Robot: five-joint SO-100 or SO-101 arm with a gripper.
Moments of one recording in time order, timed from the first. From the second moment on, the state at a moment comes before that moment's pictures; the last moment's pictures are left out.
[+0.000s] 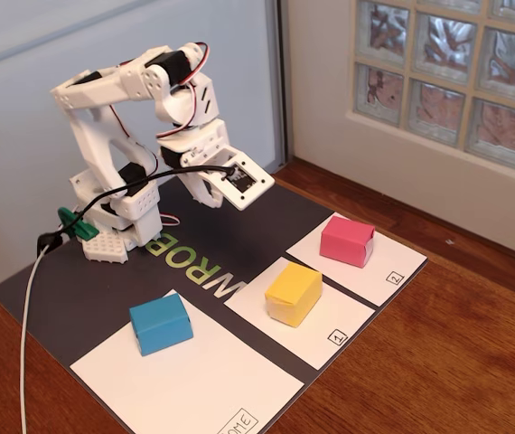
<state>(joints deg) -9.9 118.4 99.3 93.4 103.0</state>
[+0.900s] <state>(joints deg) 1.9 144.1 135.8 77.3 79.2</state>
